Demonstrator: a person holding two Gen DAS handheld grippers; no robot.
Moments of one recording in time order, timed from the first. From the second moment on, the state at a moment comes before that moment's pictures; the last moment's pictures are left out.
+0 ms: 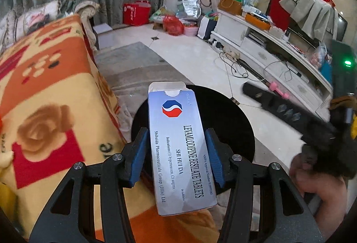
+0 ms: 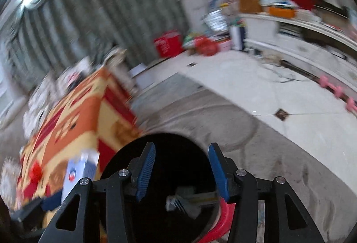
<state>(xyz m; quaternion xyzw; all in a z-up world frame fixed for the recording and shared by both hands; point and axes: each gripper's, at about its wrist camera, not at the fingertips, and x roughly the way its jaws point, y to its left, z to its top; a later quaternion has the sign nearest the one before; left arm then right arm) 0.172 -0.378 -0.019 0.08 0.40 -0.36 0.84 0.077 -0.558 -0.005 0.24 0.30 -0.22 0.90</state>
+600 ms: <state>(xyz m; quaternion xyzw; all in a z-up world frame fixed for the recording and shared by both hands) 0.149 -0.260 -0.001 0.03 0.41 -0.27 0.87 0.103 -0.495 0.022 0.20 0.27 -0.16 0.93</state>
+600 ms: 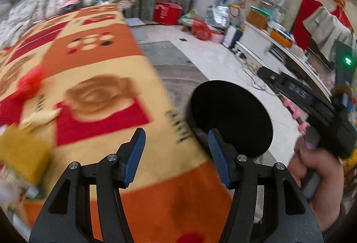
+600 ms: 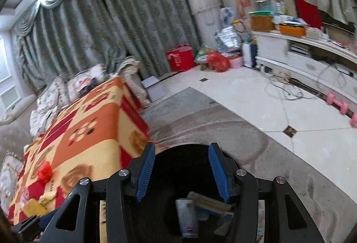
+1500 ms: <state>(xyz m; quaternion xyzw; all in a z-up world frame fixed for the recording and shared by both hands) 0.101 -0.040 -0.053 -0.08 0.45 0.02 0.89 0.161 -0.264 -0.023 0.08 0.38 0.21 0.90</state>
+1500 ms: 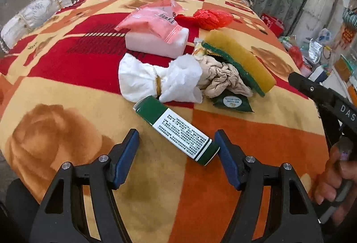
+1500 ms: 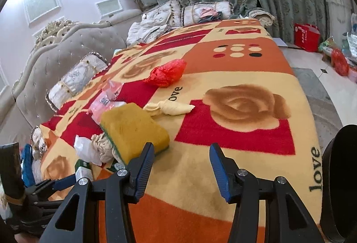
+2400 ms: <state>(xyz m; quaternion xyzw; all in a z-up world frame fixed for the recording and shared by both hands) 0.073 0.001 -0.049 -0.09 0.43 -0.08 0.90 0.202 -0.193 -0.041 0.04 0.40 0.32 0.86</state>
